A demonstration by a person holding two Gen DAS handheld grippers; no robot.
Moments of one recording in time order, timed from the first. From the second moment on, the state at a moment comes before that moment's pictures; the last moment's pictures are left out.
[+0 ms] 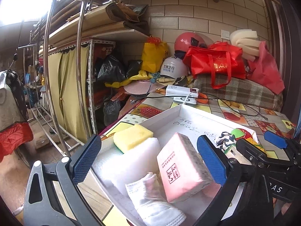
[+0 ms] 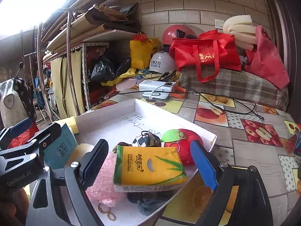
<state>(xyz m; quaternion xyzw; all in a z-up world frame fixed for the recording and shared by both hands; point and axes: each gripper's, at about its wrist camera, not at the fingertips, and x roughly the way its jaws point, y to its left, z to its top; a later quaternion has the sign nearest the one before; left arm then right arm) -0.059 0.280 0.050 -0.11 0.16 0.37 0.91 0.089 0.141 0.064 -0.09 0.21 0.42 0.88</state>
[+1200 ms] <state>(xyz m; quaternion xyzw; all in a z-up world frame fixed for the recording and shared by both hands) -0.069 0.152 0.048 -0.08 0.20 0.31 0.93 0.055 0.003 0.071 -0.09 0.19 0.38 0.90</state>
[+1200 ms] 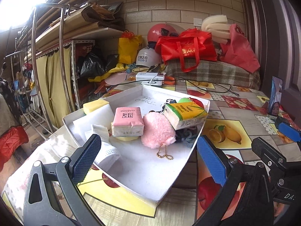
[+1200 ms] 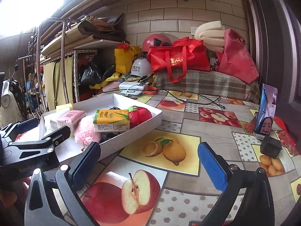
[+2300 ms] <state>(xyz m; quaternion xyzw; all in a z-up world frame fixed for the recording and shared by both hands) -0.072 0.099 0.043 -0.07 0.25 0.30 0.92 0.037 -0.097 0.068 -0.05 0.24 0.36 0.90</state>
